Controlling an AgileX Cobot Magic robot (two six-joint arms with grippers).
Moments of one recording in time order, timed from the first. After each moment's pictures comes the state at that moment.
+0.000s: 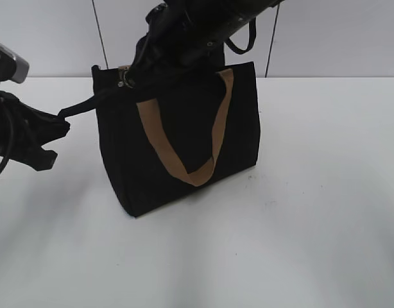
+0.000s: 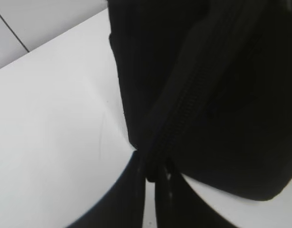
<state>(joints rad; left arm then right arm) -0.26 1.35 -0.58 -1.73 0.15 2.21 0.59 1.90 -1.57 0.58 0.65 -0.81</state>
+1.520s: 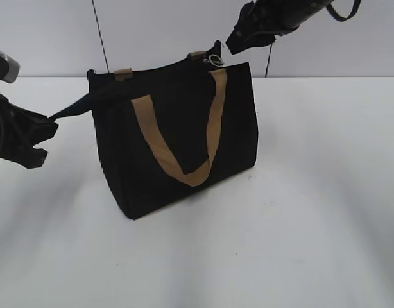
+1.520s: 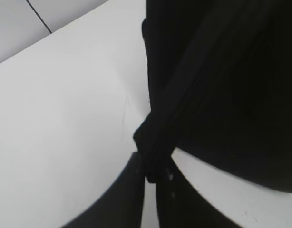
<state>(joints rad) -0.25 1.34 -0.58 -1.73 0.08 2.21 0.30 1.86 -1.57 0.52 0.73 -0.75</state>
